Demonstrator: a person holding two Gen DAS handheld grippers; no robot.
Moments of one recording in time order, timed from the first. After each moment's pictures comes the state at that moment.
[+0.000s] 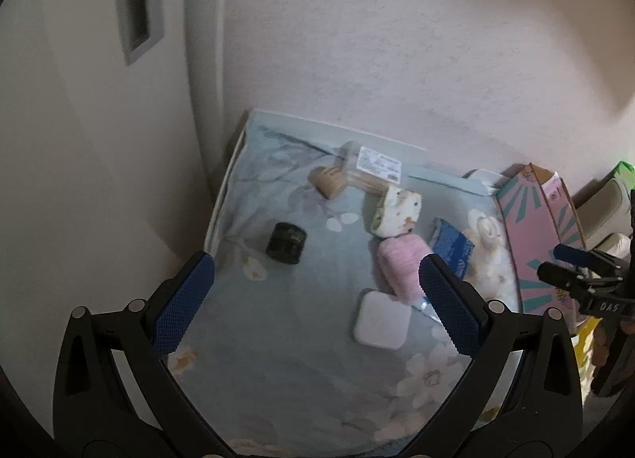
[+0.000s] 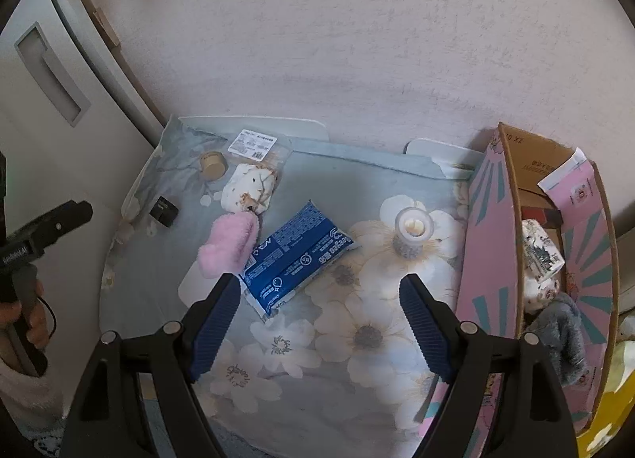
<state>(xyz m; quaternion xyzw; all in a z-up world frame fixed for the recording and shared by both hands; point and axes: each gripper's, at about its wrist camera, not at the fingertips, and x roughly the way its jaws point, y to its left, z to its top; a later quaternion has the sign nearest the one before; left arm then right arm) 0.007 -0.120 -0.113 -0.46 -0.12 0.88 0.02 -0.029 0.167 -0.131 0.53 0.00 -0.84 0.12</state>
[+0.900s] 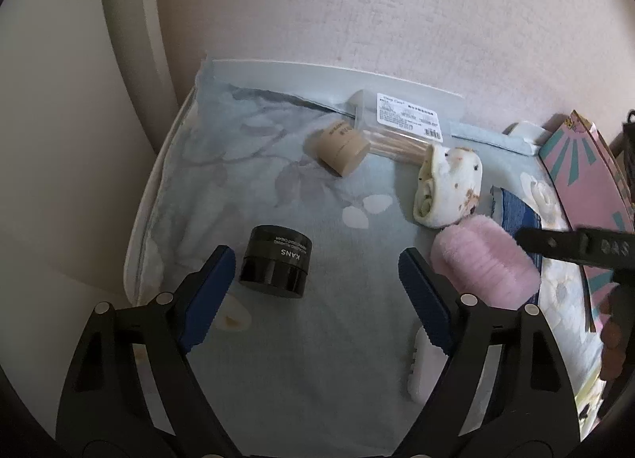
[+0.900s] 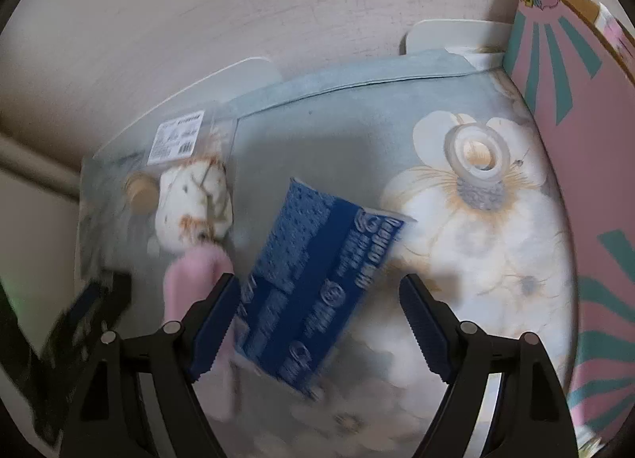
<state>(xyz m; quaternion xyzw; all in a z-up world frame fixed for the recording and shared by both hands) -0.053 -0.100 -0.211 -0.48 -0.06 0.87 0.05 -0.093 0.135 -0.236 0.59 -0.16 -0.79 -0.01</state>
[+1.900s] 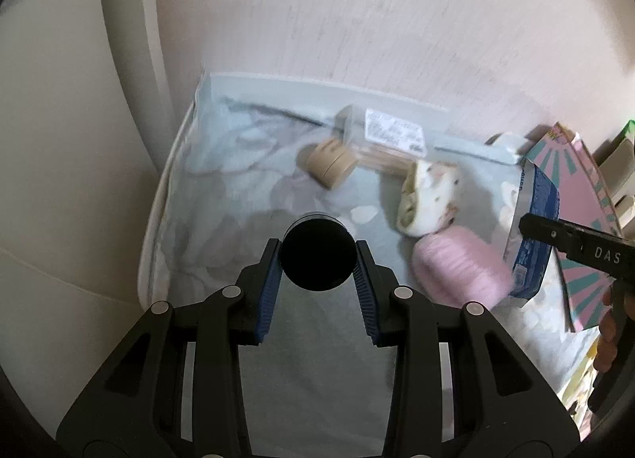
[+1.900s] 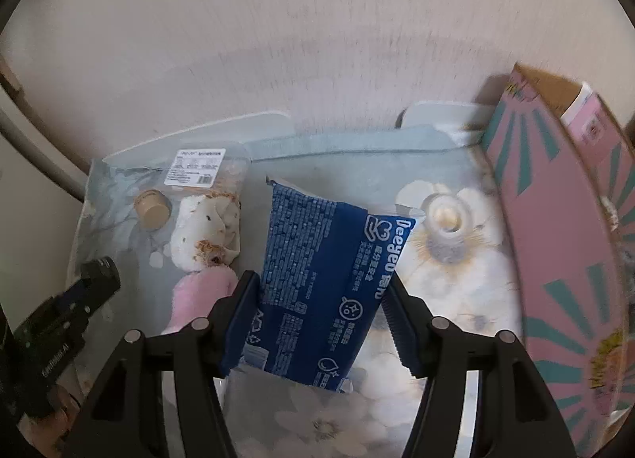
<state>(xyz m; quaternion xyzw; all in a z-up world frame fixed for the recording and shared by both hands) -0.054 -0.108 -0.184 -0.47 -0.08 0.87 0.07 -0.072 0.138 -0.183 0.53 -0.07 -0.84 0.00</state>
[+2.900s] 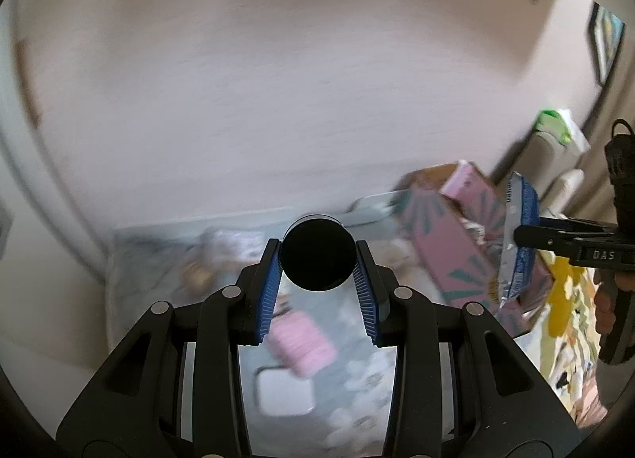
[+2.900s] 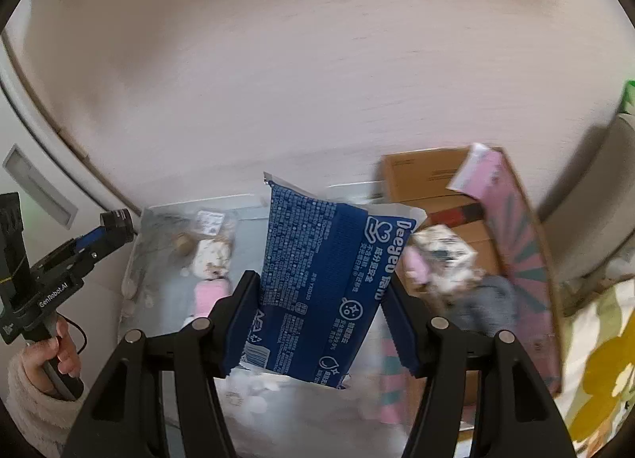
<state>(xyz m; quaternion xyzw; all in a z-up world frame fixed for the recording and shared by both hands) -0.055 -0.002 -0.039 -0.39 -0.03 0.90 0.21 -0.011 0.262 -0.058 0.47 -0.09 -0.88 0.02</state>
